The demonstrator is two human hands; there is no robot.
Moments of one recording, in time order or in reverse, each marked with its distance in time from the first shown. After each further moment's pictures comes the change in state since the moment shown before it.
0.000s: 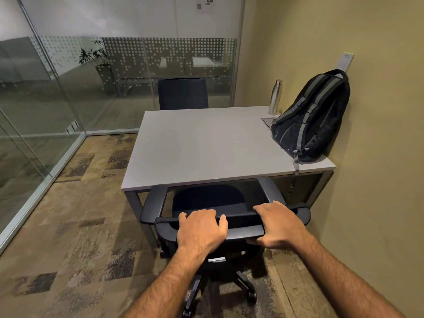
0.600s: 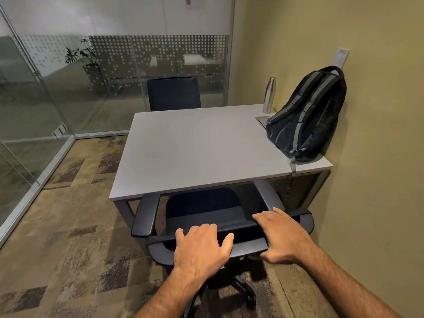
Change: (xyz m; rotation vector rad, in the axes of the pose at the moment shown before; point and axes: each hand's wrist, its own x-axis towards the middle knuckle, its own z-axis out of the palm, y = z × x) left_hand 0.010 0.012 0.001 0.063 -0.130 0.025; right_hand 0.008 0.021 0.002 0.036 -0.036 -0.019
